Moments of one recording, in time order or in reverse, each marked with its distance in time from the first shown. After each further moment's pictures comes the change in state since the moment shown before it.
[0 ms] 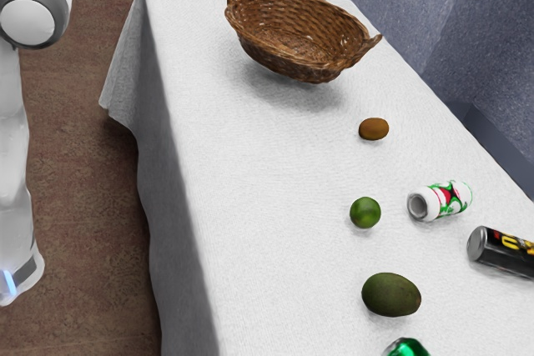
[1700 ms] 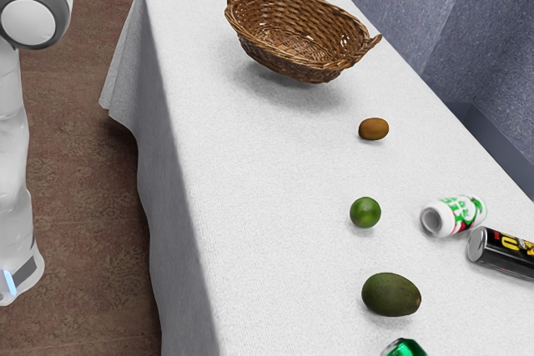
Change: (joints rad) arm 0.000 0.003 0.000 -0.455 0.000 0.433 0.000
